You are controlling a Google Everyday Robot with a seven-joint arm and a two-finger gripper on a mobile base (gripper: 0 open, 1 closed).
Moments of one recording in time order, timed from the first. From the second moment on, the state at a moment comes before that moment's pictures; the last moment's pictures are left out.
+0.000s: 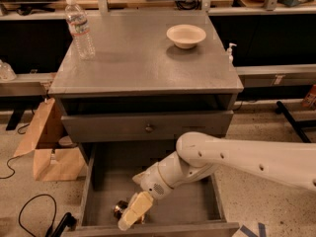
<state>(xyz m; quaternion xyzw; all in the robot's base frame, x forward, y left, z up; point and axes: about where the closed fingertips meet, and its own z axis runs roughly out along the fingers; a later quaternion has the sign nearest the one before) 0.390 0.087 0.589 -0.51 0.72 0.44 0.15</state>
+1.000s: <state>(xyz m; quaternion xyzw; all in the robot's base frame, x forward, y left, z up) 0.371 -0.071 0.807 -0.57 0.76 0.27 0.15</state>
